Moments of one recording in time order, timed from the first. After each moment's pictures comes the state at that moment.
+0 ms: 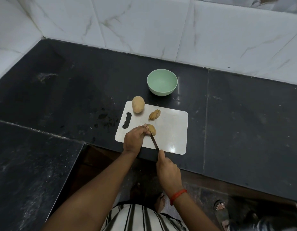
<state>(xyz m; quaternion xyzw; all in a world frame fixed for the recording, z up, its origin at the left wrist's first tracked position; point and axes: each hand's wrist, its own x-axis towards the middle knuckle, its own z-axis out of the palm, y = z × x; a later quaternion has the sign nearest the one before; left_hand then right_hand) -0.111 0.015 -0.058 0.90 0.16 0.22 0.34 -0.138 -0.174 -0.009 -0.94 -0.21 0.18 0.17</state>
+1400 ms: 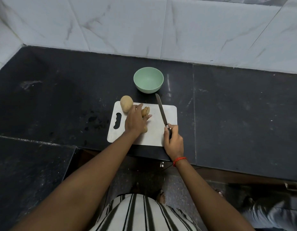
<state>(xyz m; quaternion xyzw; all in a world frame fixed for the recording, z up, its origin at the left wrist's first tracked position) -0.036 0.007 -0.010 0.91 0.24 0.06 0.33 -0.053 -0.188 -0.036 -0.87 -0.15 -0.03 0.48</state>
